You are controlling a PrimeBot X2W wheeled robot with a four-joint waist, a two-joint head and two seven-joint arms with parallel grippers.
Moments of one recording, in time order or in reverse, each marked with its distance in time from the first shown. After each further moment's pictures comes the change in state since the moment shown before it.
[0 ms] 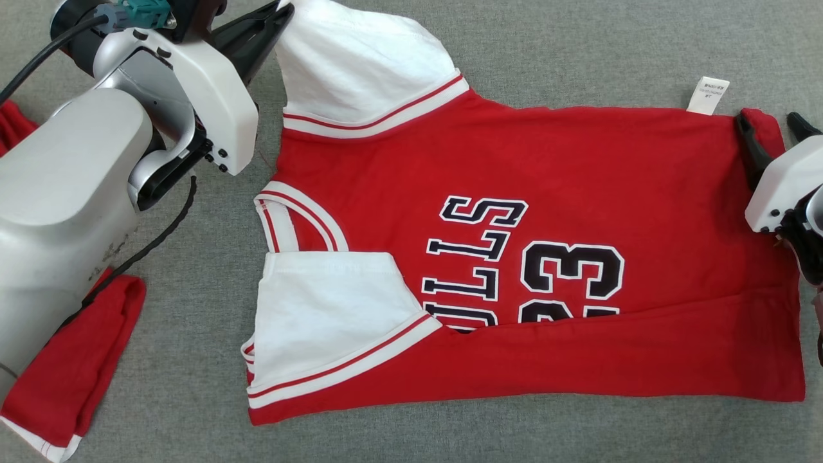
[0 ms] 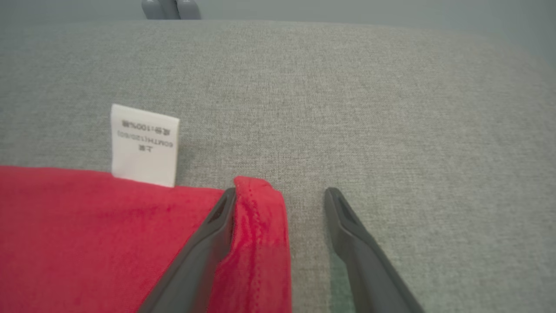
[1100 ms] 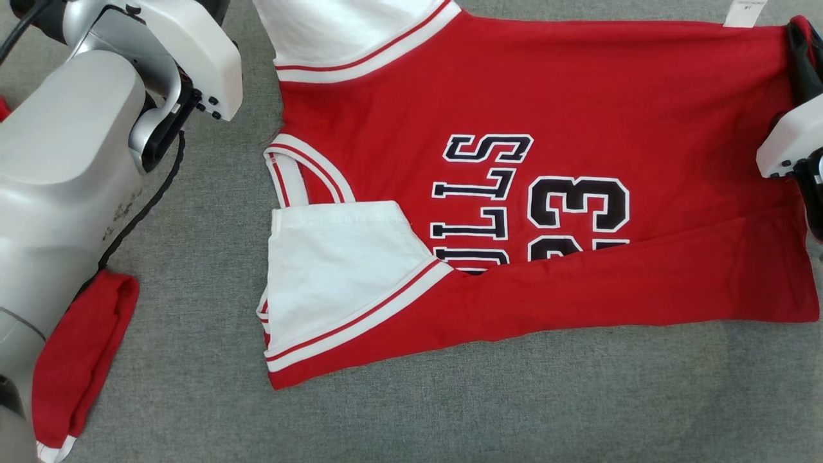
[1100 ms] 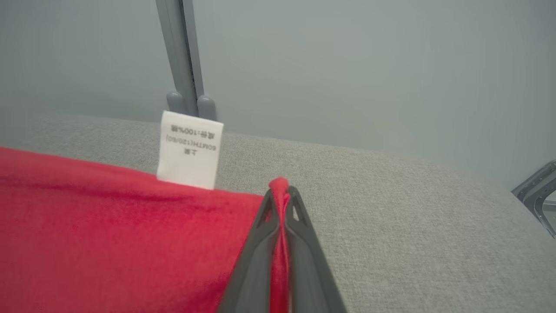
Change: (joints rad) left arm -0.060 -0.099 0.046 0.220 0.010 0.077 -0.153; right arm -0.164 -0.021 0.095 0.118 -0.047 0.001 -0.319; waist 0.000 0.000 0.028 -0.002
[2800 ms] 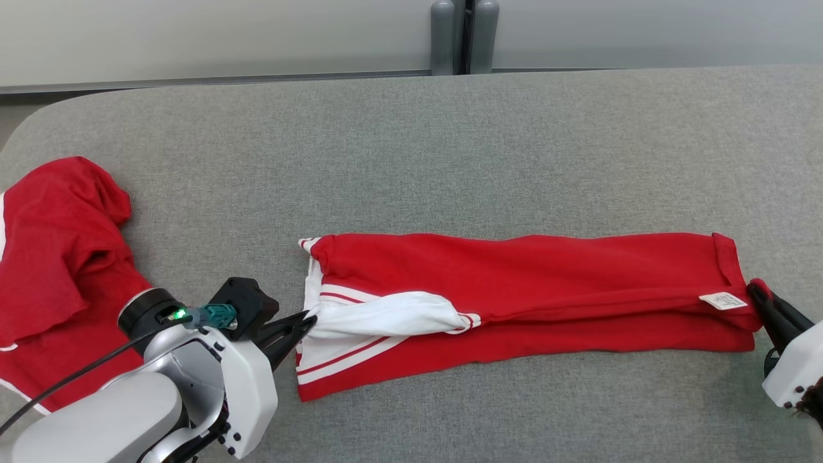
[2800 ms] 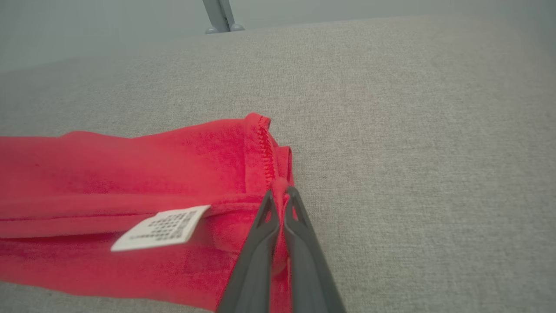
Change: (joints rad) left arm 0.576 0.389 -0.153 -0.809 -0.011 0.120 0.308; right arm 0.631 -0.222 0.174 -0.352 0.522 0.000 0.128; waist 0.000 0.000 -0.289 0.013
